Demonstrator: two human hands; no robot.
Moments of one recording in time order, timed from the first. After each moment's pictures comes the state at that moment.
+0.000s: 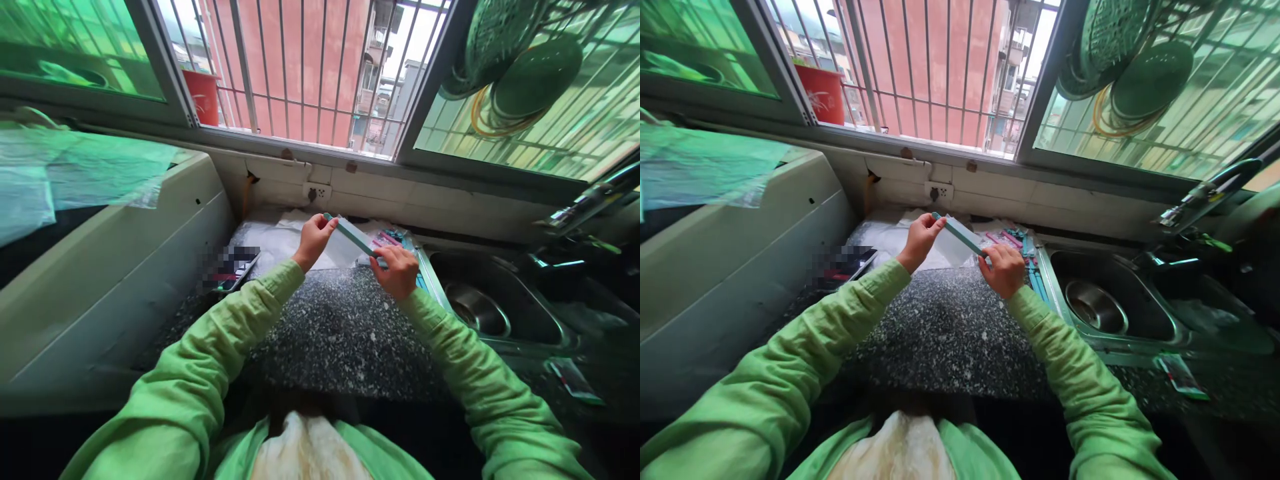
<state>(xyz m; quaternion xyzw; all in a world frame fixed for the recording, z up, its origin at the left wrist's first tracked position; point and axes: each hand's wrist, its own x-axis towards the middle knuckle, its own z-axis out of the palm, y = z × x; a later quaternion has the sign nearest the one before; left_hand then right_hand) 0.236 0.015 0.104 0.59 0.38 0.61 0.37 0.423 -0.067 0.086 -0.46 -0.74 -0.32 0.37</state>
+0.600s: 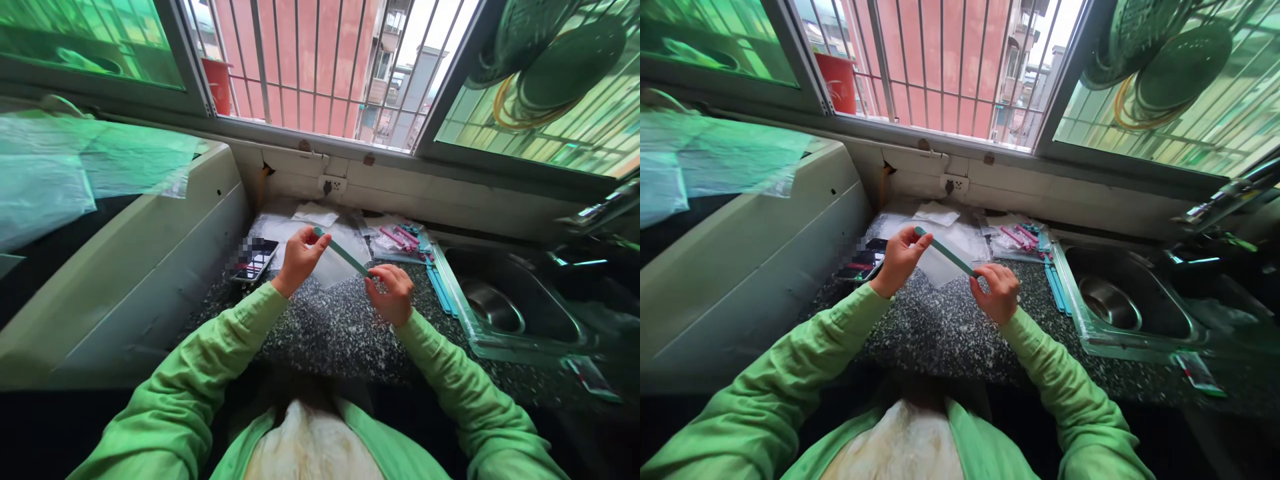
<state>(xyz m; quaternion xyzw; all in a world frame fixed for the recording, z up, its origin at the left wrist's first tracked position) 0.158 -0.049 0.100 0.64 0.39 0.59 0.30 0.357 -0.111 0.062 -0.44 -0.75 -0.20 0.46</state>
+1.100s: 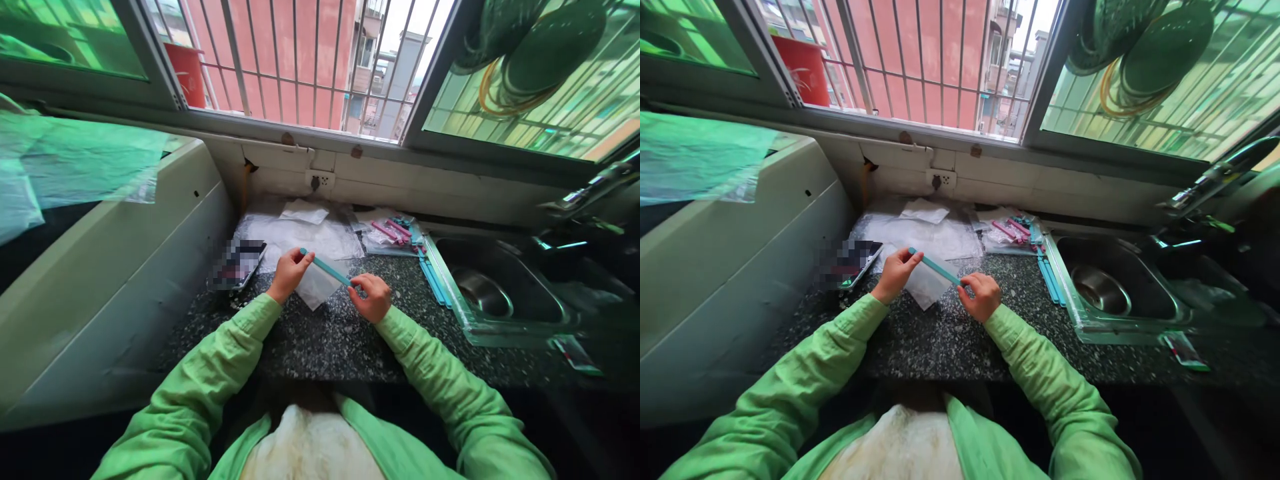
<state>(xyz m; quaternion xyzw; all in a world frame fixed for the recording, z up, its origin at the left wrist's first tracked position) 0.156 -0.031 0.041 0.60 0.46 0.52 0.40 0.352 -0.103 0.013 -0.48 -0.76 -0.13 0.42</state>
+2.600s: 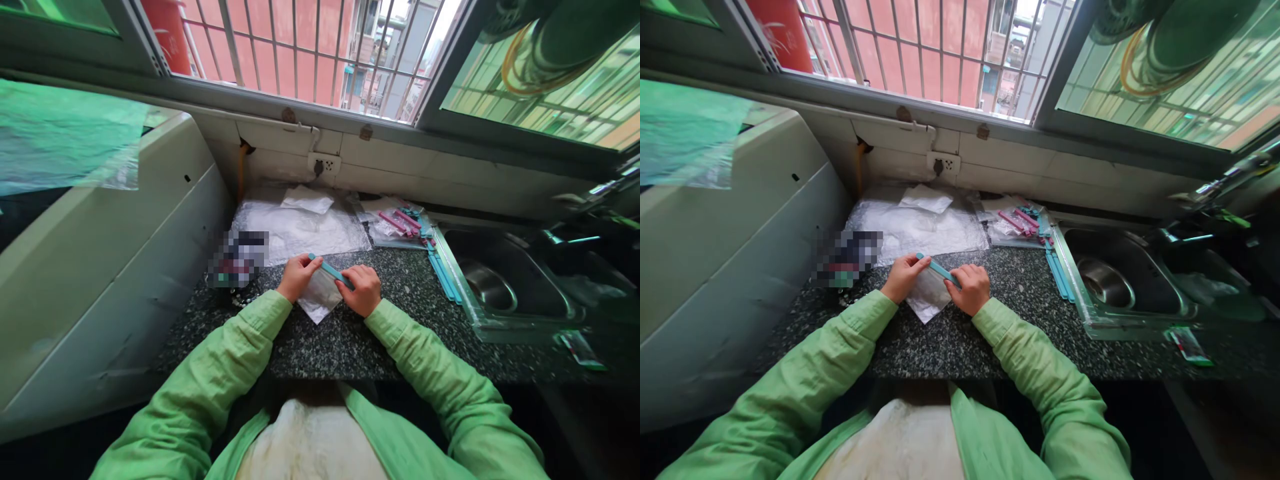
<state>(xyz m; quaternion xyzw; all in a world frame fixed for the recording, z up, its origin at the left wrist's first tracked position) 0.156 -0.033 0.018 0.56 0.45 0.46 0.51 0.319 -0.086 0.002 -0.53 -0.78 -0.12 0.32</state>
